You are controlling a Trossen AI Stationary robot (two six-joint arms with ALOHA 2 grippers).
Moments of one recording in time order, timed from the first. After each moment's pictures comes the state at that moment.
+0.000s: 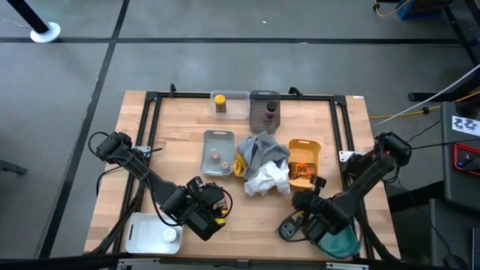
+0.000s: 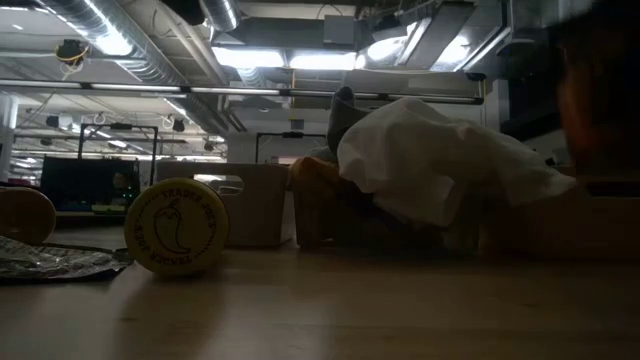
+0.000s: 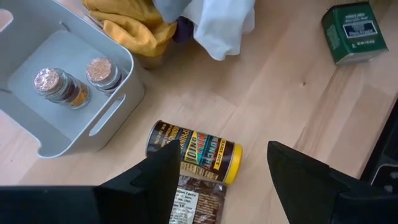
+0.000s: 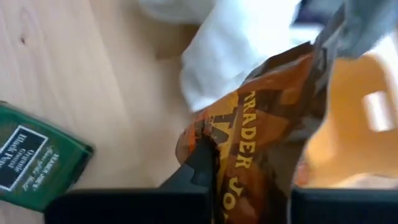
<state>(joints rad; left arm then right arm) -0.63 1.81 1.64 -1.11 -0.55 -1.14 0.81 1.67 1.29 -1.26 0.51 1.11</state>
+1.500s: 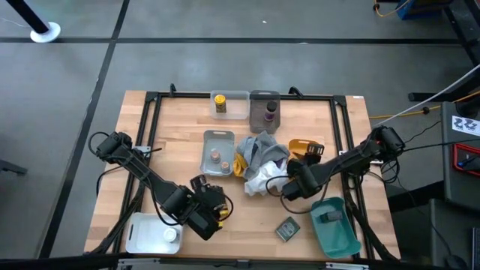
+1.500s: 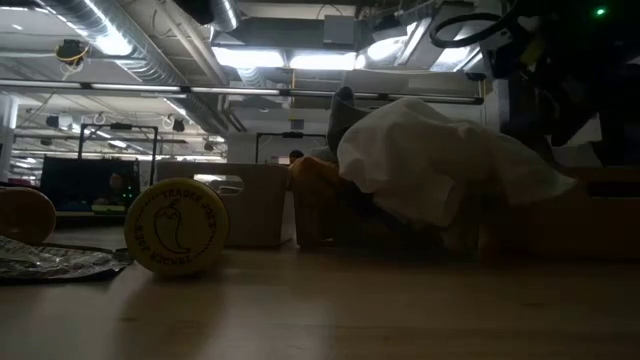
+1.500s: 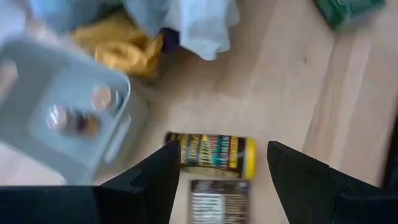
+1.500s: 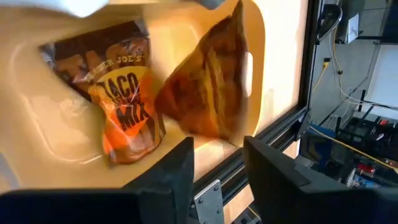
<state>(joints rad) -0.62 1.81 1.64 -1.10 -0.54 -0.89 0.44 1.67 1.23 -1.57 0.49 0.75</state>
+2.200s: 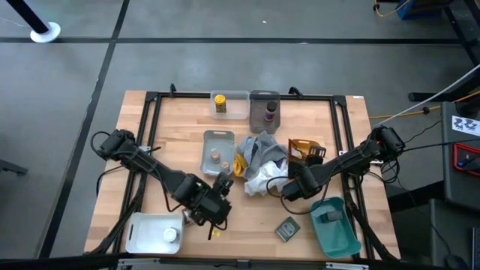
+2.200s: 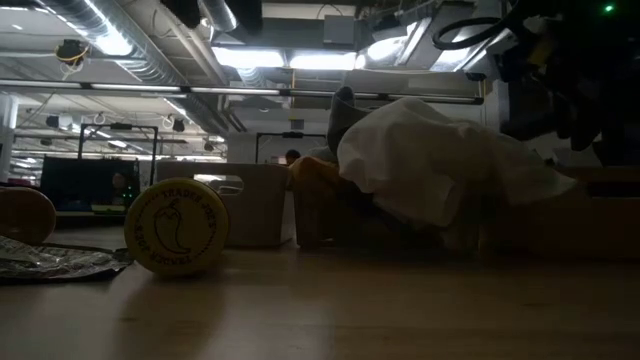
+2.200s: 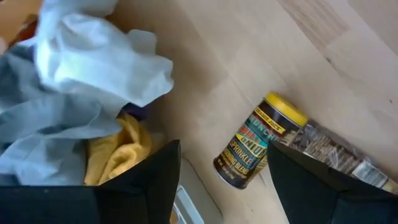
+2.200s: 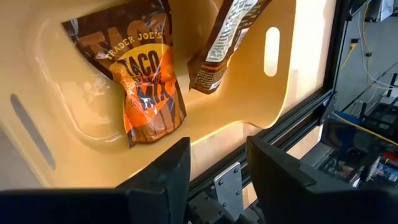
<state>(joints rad) -0.51 1.82 1.64 -1.06 -0.34 0.23 0.44 1.67 1.23 -1.57 0.38 0.78</state>
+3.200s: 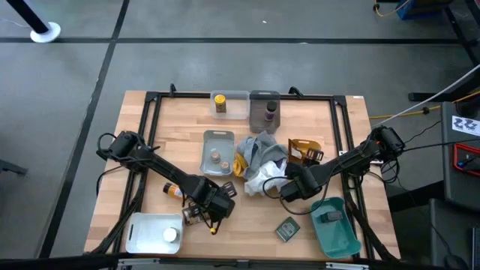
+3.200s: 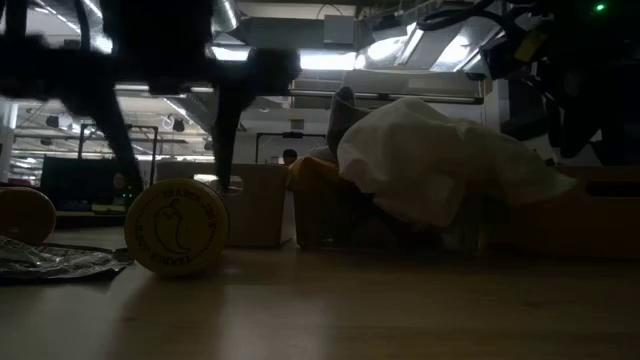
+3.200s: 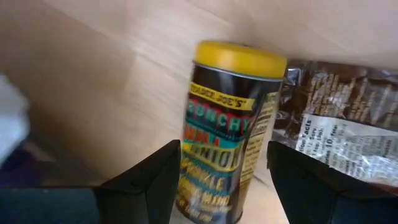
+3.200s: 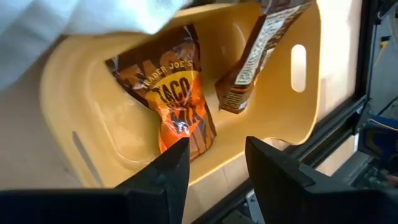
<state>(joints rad) -0.44 1.89 1.35 -0.82 -0.18 0.69 0.44 1.67 1.23 -1.46 0.36 0.83</state>
